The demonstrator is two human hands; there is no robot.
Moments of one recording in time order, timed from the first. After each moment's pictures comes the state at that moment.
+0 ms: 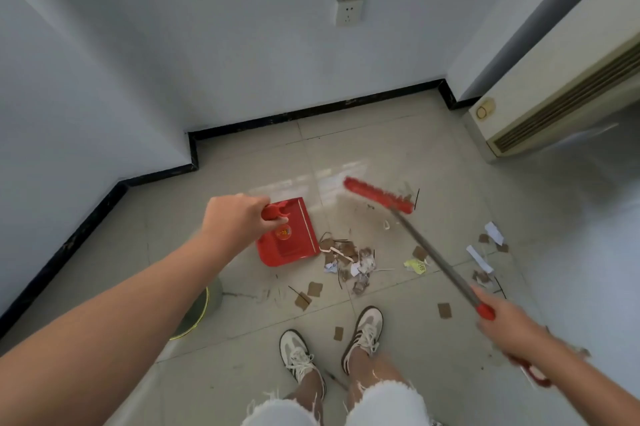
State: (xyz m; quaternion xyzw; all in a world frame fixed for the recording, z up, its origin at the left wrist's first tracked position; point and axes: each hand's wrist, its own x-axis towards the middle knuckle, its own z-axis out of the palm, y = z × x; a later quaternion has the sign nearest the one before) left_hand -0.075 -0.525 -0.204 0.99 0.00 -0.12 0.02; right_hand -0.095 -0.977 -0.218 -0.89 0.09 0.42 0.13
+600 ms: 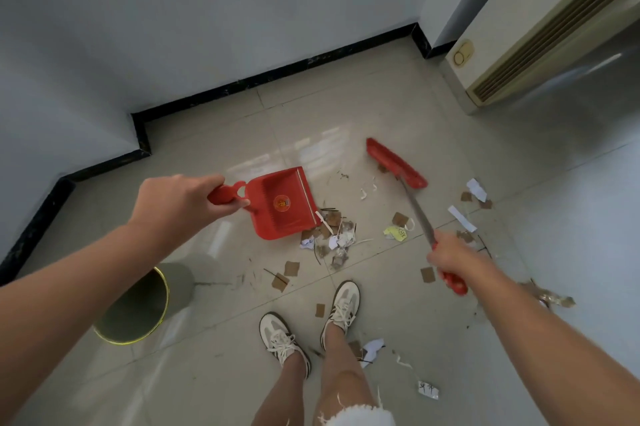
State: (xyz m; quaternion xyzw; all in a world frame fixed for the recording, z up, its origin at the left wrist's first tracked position) left_hand -0.039 -0.580 -0.236 0.99 -0.10 -0.06 0.02; right_hand -0.021 -1.017 -0.352 -0.82 0.26 0.48 0.17
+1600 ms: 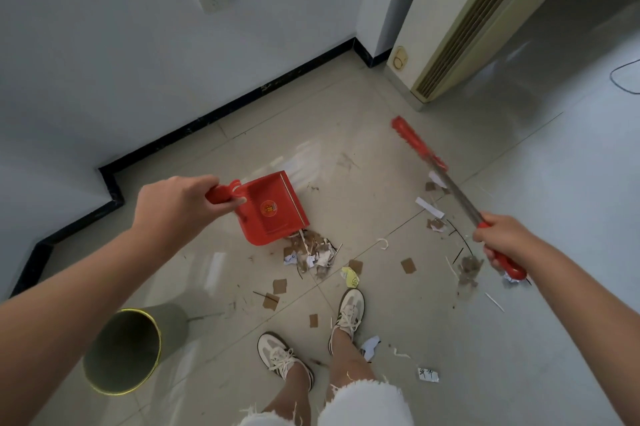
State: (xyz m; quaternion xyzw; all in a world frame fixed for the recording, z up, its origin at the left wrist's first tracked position) left_hand 0.011 -0.654 -0.180 0.99 -0.12 -0.05 0.06; right_hand -0.025 -1.151 -0.236 -0.81 0.38 0.32 0.30
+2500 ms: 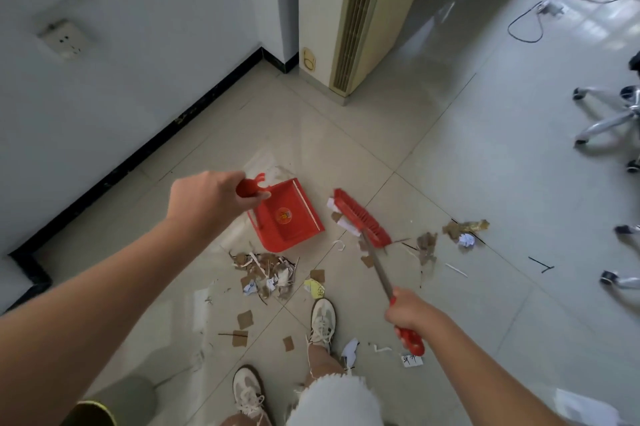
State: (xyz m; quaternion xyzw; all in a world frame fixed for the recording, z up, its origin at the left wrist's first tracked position) left_hand 0.088 -0.878 -0.193 0.97 -0.25 -0.07 0.06; right_hand -0.137 -1.156 -0.309 -0.70 0.40 0.49 0.34
